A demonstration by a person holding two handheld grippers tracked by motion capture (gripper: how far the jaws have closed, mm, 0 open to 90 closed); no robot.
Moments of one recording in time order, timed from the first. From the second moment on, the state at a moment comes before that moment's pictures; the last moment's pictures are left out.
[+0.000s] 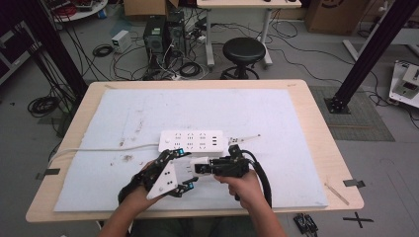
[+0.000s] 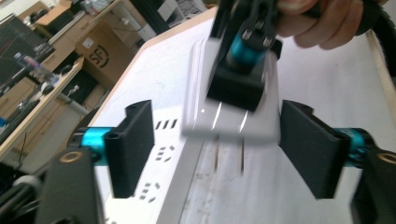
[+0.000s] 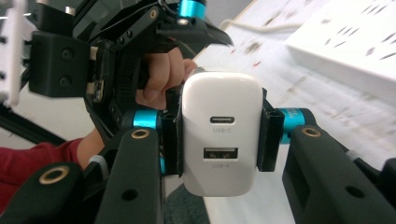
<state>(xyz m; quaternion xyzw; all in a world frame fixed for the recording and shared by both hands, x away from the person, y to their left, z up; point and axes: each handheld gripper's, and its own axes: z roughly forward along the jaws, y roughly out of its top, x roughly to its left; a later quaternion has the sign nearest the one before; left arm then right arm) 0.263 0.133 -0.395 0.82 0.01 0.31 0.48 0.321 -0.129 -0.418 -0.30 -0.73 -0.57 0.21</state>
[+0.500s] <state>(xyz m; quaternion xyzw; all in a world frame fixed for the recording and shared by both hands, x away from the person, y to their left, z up) 0.295 0.196 -0.368 0.83 0.11 0.29 0.47 0.320 -0.164 -0.405 -0.32 -0.72 -0.59 0.17</state>
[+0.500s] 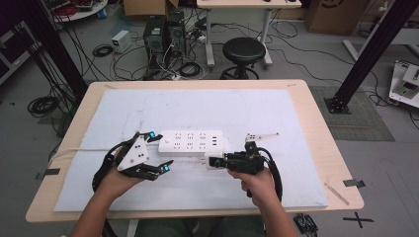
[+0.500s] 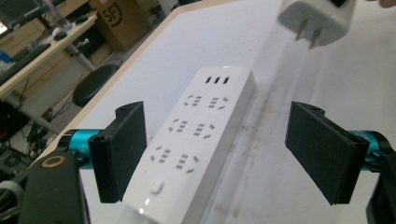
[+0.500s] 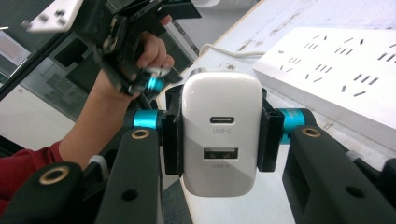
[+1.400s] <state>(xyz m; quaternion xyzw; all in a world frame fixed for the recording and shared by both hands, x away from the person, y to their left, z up) 0.304 0.242 -0.374 0.81 0.18 0.30 0.46 0.337 -0.153 -0.411 -0.33 -0.72 -0.59 0.14</state>
